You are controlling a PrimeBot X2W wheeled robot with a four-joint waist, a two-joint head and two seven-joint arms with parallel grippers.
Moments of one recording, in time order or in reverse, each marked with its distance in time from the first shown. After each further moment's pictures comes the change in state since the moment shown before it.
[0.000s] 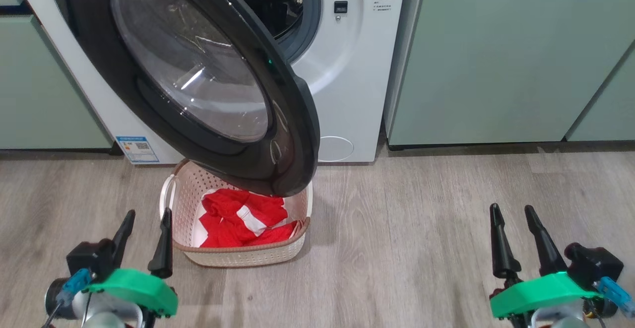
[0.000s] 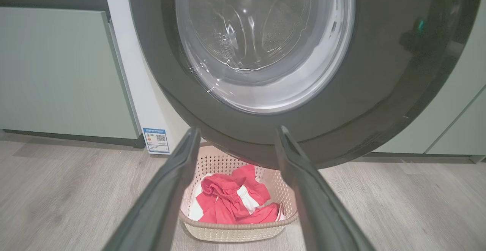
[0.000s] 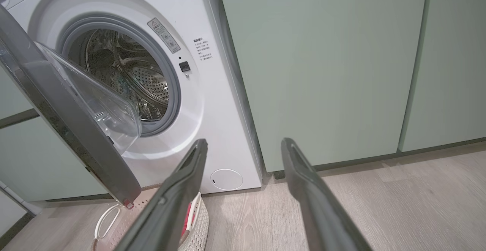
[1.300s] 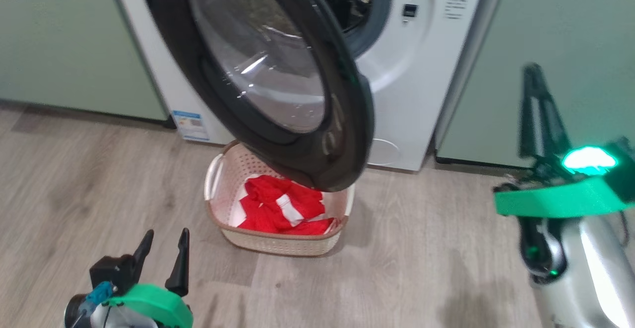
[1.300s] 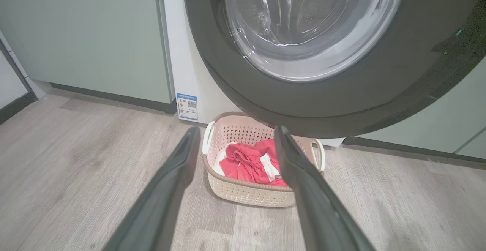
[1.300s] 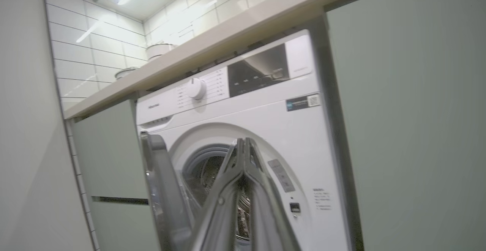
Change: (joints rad) left arm 0.027 -0.031 -0.029 0.049 0.026 0.000 0.000; right arm -0.272 -0.044 0.073 -0.266 0.078 0.000 0.000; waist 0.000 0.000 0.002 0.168
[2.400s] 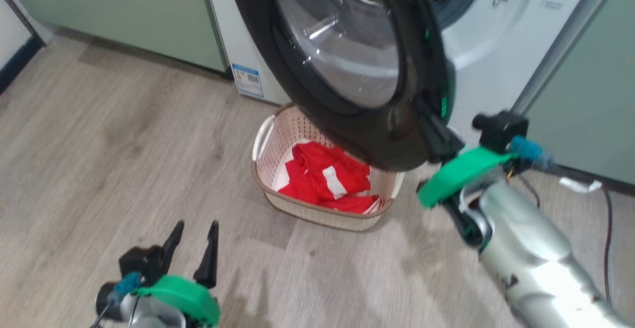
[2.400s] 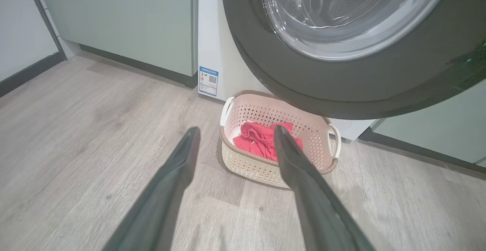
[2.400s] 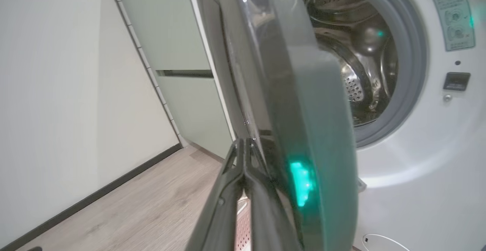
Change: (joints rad) left arm -0.018 -0.048 -0.057 0.007 -0.010 0.000 0.000; right arm -0.307 -0.033 0.410 0.606 0.126 0.000 0.000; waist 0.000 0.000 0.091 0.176
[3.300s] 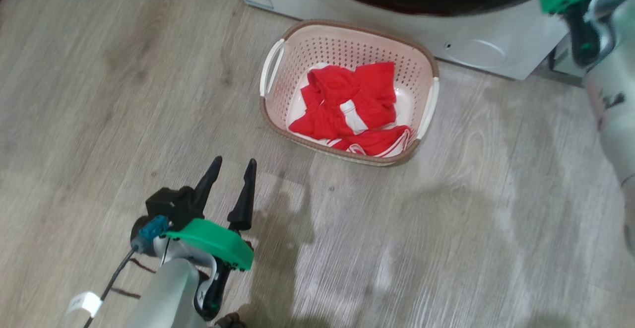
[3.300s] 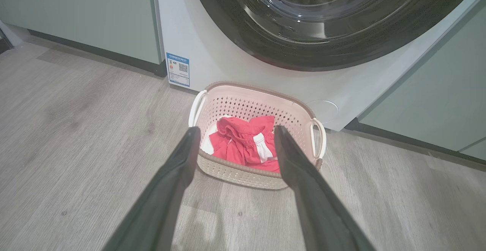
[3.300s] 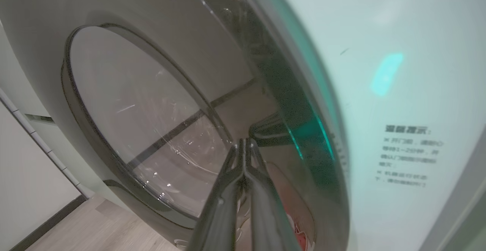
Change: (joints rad) left arm -0.181 -0.051 -0.119 -0.038 -0.067 0.000 0.000; right arm -0.634 -0.106 -0.184 0.464 -0.034 0.000 0.001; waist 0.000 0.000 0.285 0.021
